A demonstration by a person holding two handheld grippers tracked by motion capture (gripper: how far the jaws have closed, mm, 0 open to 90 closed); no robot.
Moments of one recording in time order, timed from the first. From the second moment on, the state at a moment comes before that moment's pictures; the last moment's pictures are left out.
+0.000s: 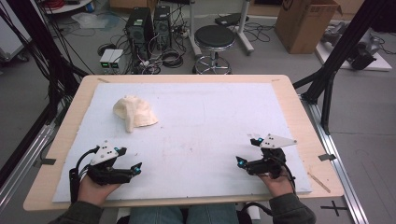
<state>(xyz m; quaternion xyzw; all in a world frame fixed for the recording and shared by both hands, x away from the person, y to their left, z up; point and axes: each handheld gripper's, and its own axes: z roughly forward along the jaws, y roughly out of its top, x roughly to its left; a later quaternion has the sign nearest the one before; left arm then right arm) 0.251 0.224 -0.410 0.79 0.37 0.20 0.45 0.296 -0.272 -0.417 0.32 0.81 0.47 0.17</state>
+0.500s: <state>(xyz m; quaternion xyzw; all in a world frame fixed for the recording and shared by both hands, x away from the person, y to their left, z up) 0.251 0.226 -0.407 0.79 0.37 0.20 0.45 0.298 -0.271 -0.416 0.32 0.81 0.47 0.16</state>
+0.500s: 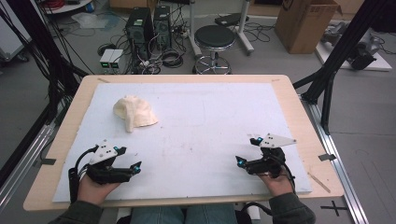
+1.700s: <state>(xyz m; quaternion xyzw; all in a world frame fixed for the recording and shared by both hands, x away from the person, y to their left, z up) 0.337 0.248 -0.381 0.75 0.44 0.22 0.44 0.307 -0.263 -0.411 0.30 0.82 0.47 0.16</state>
